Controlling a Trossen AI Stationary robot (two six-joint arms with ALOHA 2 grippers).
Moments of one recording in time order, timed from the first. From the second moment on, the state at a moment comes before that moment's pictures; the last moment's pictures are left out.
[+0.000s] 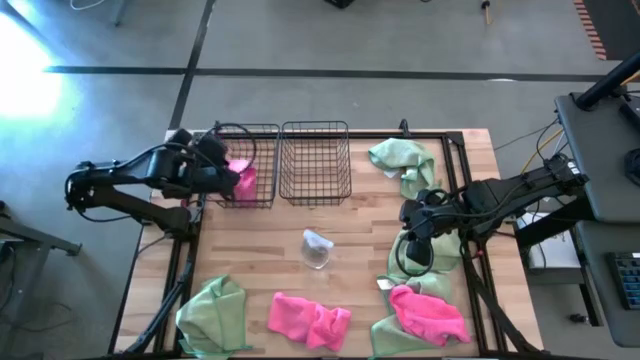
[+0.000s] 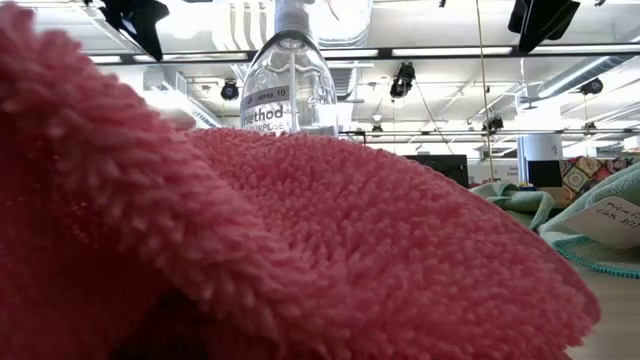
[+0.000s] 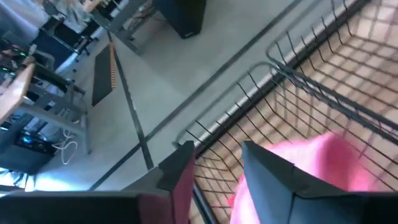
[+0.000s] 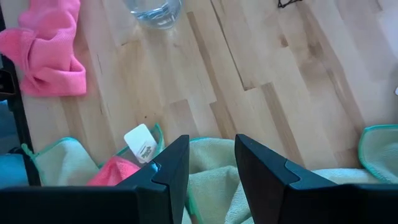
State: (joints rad) left arm -0.01 1.07 1.25 -1.45 -1.00 -0.62; right arm 0.33 1.19 1.20 -1.11 0.13 0.63
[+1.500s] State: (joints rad) left arm -0.63 1.64 1.29 -0.78 -0.29 -1.11; right arm 0.33 1.19 1.20 -1.12 0.13 0.58
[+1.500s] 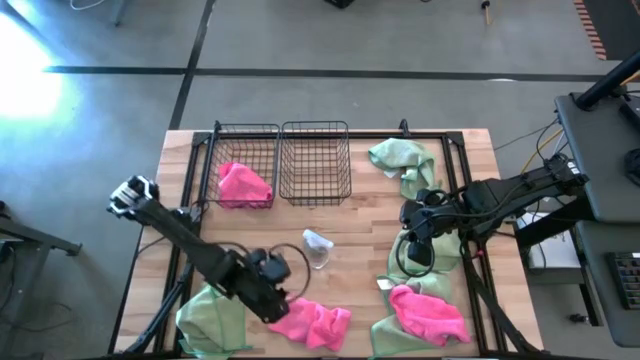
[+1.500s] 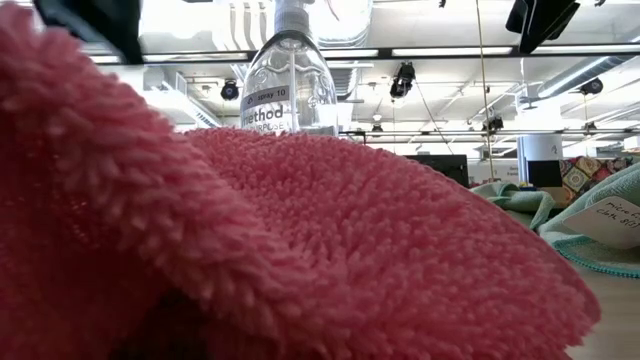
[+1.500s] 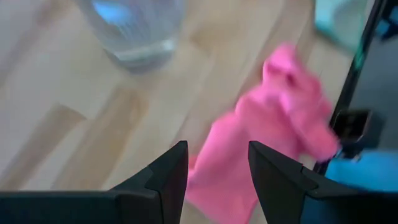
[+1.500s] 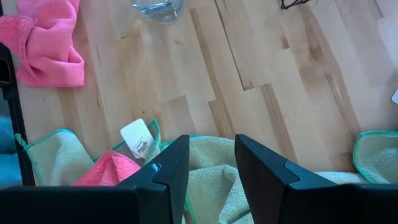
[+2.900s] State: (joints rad) left arm -0.68 1.99 1.29 -0.44 -0.14 -1.30; right arm 0.33 1.19 1.20 -1.25 0.08 0.52
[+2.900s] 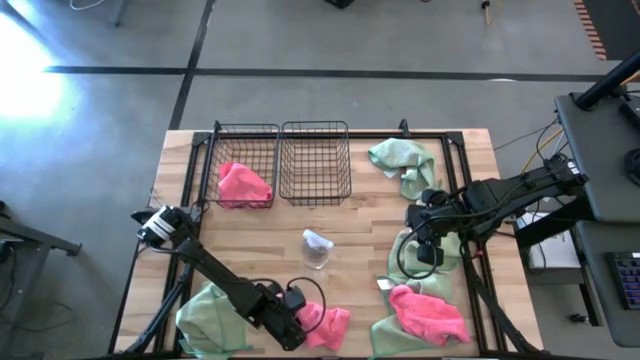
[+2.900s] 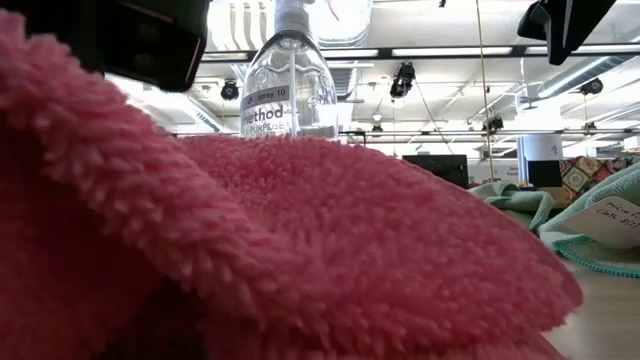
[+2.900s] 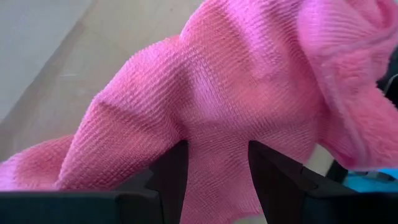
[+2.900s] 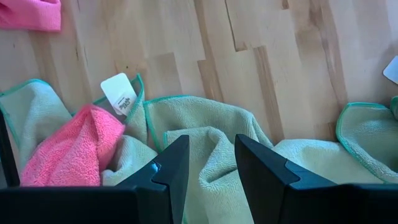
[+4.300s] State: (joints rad) left arm -0.68 2.01 1.29 -0.43 -0.14 -1.36; right arm 0.33 1.19 1.20 -1.25 0.08 0.51
